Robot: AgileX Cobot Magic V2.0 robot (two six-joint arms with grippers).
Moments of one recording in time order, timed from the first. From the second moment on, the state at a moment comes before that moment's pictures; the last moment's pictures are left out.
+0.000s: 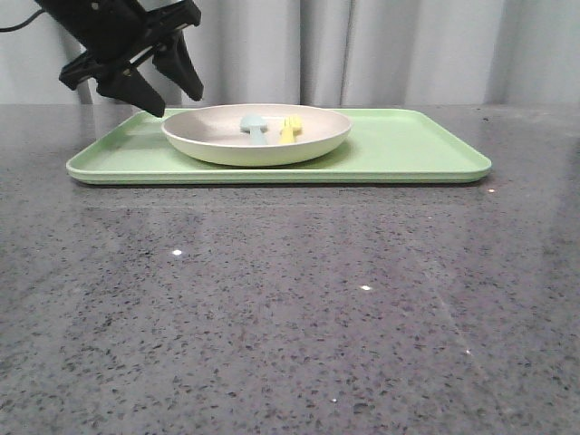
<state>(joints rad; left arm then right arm) -0.16 2.01 -1.74 -0.62 0.77 0.22 0.07 0.52 -0.79 0.06 0.80 0.02</state>
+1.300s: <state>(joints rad) 0.06 0.89 -0.82 -0.26 0.69 0.22 0.07 0.52 -0.79 0.06 0.83 0.02</state>
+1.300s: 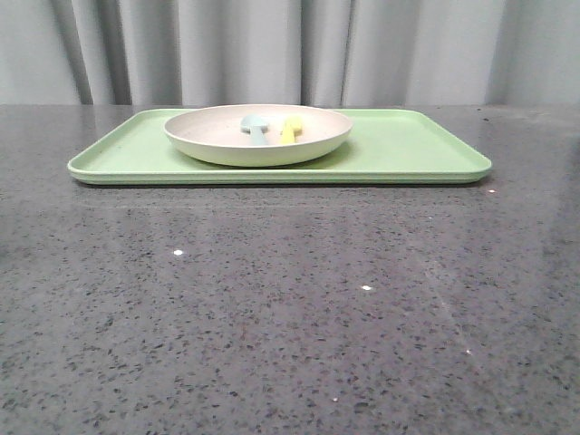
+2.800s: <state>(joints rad) 0.07 0.60 -0.62 -0.26 0.67 0.22 0.45 1.59 -1.65 0.17 0.91 0.10</state>
